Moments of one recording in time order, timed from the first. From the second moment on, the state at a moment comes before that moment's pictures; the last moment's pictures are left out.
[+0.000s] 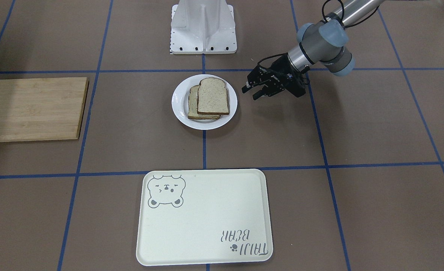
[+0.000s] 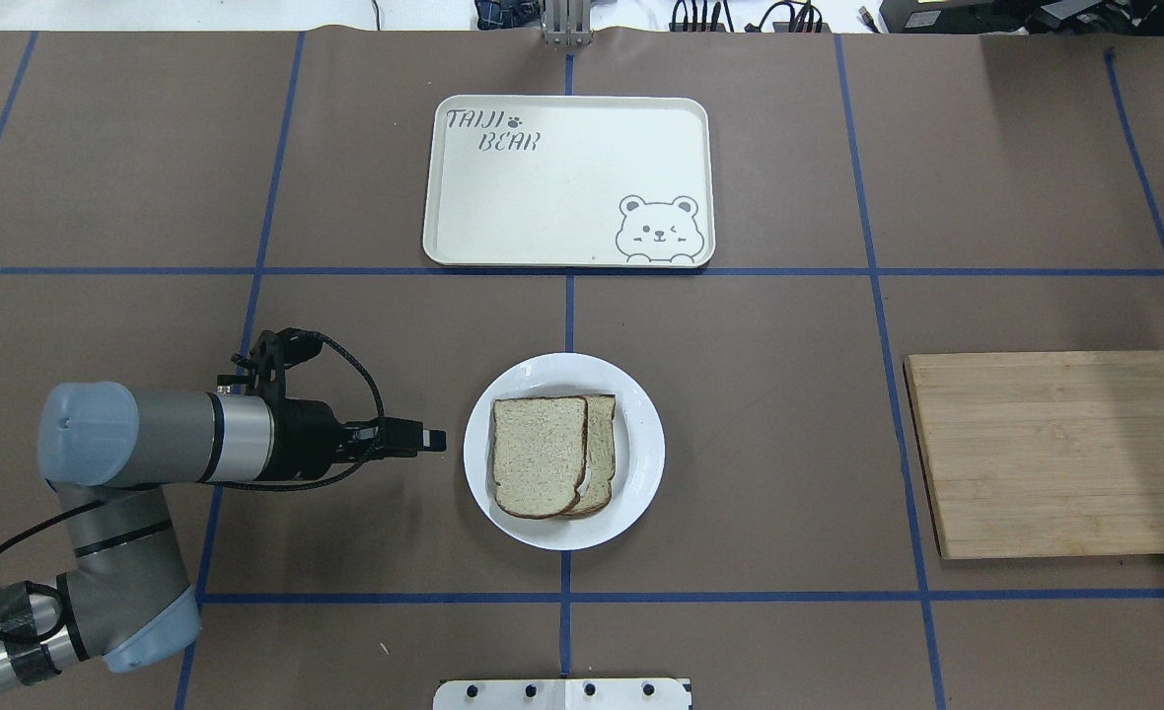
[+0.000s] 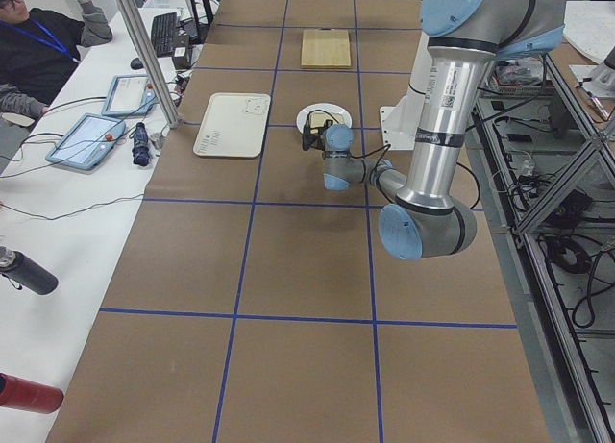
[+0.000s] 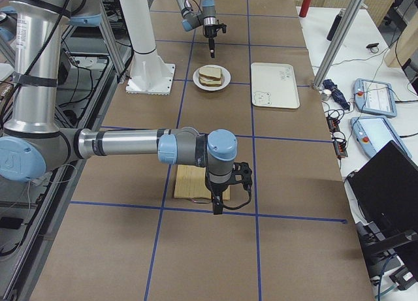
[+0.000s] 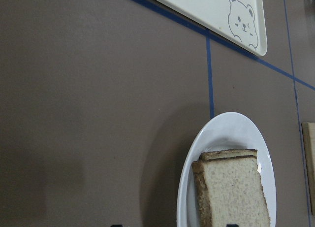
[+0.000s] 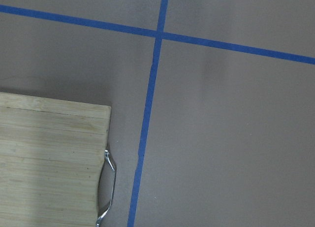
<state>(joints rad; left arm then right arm) -0.45 -1.82 -1.60 -2.87 -1.87 -1.52 1.56 -1.73 1.81 -1.67 2.27 -0.15</state>
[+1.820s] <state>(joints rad) -0.35 -1.92 -1.47 -2.95 -1.77 -1.65 1.56 -1.73 1.80 -1.67 2.26 -0.15</state>
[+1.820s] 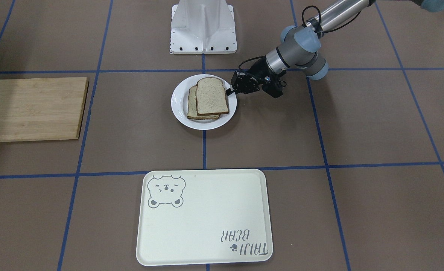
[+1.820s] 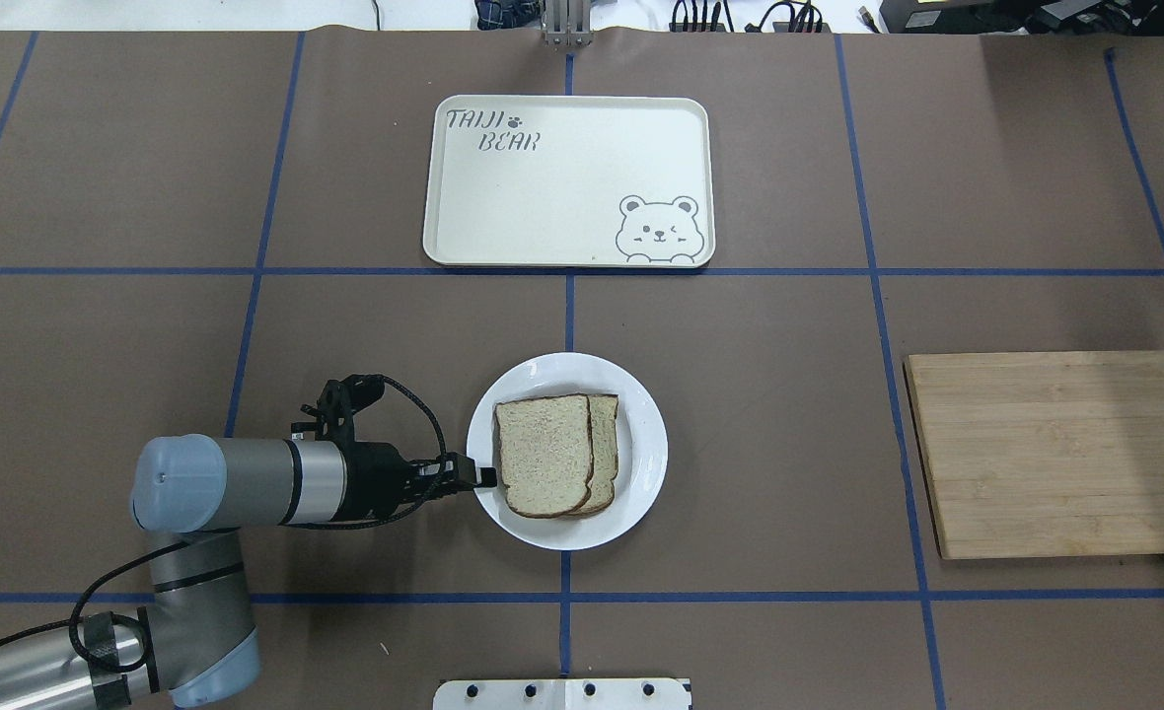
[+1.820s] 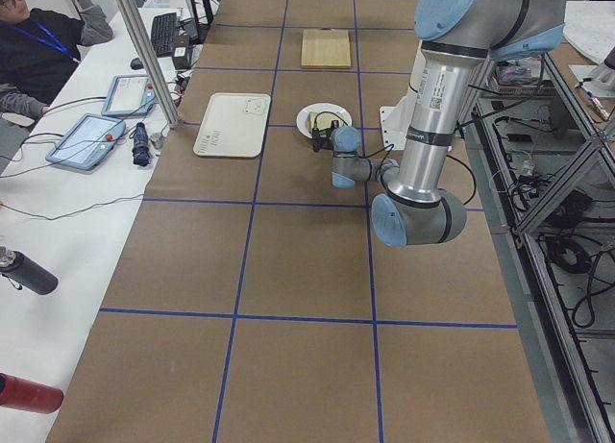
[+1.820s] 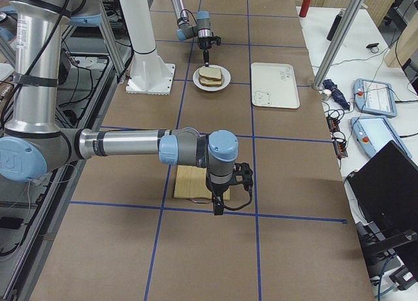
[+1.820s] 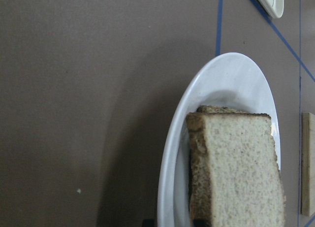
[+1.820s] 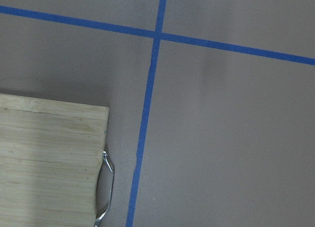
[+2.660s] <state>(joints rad) -0.36 -1.95 -1.48 -3.03 -1.75 -1.80 1.56 -1.72 1.80 -1.67 2.26 -0.14</state>
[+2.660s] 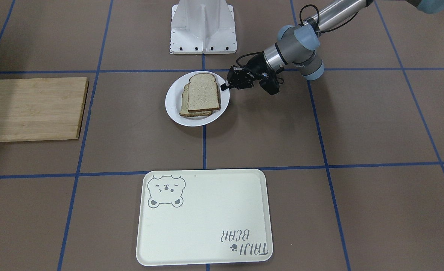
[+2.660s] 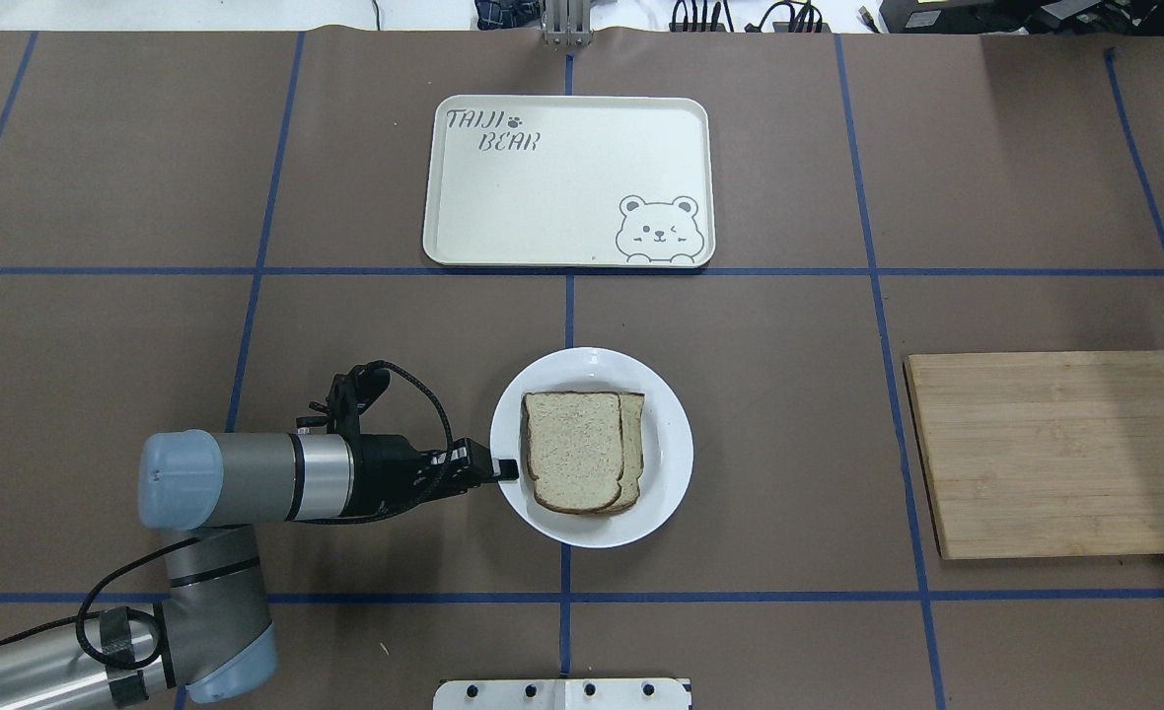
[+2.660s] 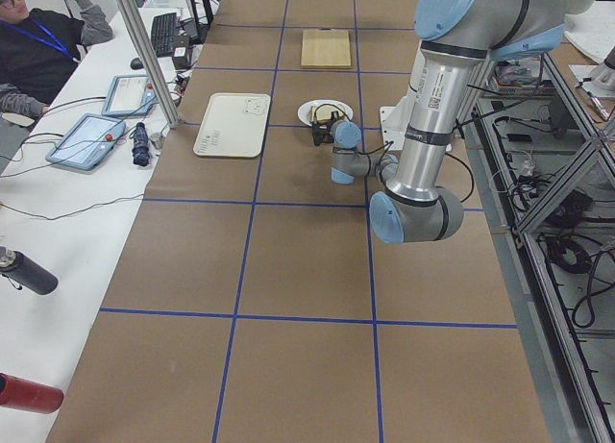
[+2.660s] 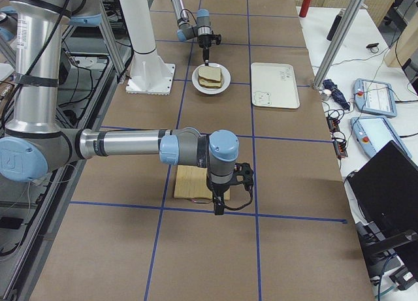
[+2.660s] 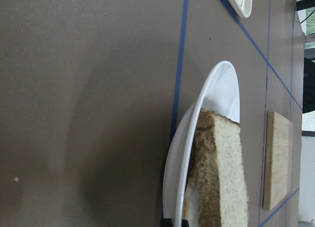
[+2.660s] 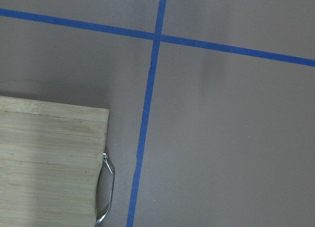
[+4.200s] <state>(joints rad) -0.51 -2.36 -1.16 -2.62 -1.25 -2.18 1.56 -1.72 1.77 -1.67 2.26 -0.13</state>
